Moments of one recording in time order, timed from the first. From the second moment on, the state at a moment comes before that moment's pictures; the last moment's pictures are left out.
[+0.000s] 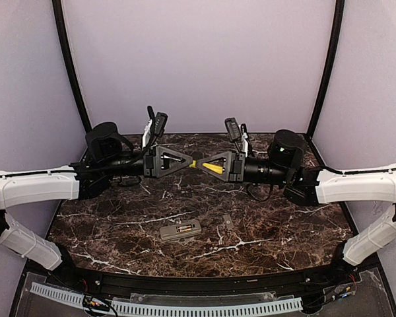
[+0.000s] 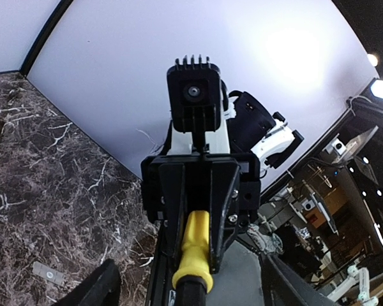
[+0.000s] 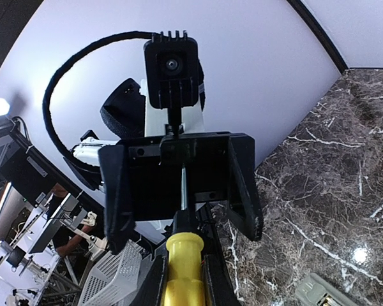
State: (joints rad) left arm -0.78 1.33 0.87 0.51 0.74 -0.77; right arm 0.95 1.39 0.86 0.62 -0.52 0.83
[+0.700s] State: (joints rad) left arm -0.78 1.01 0.80 -0.18 0.43 -0.37; right arm 0.94 1.14 0.86 0.03 -0.19 0.62
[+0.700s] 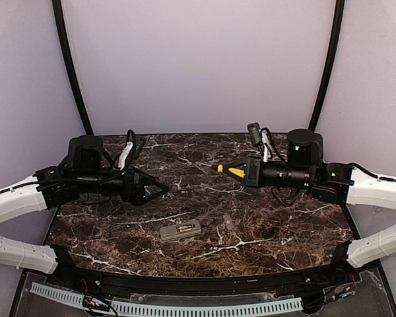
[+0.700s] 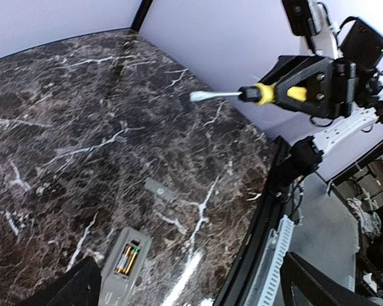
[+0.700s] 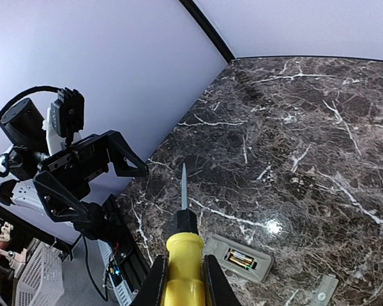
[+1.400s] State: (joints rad) left arm -0.78 1.27 0.85 -0.59 0.30 -0.01; right arm 0.92 1.01 0.86 -0.28 -0.09 0.59
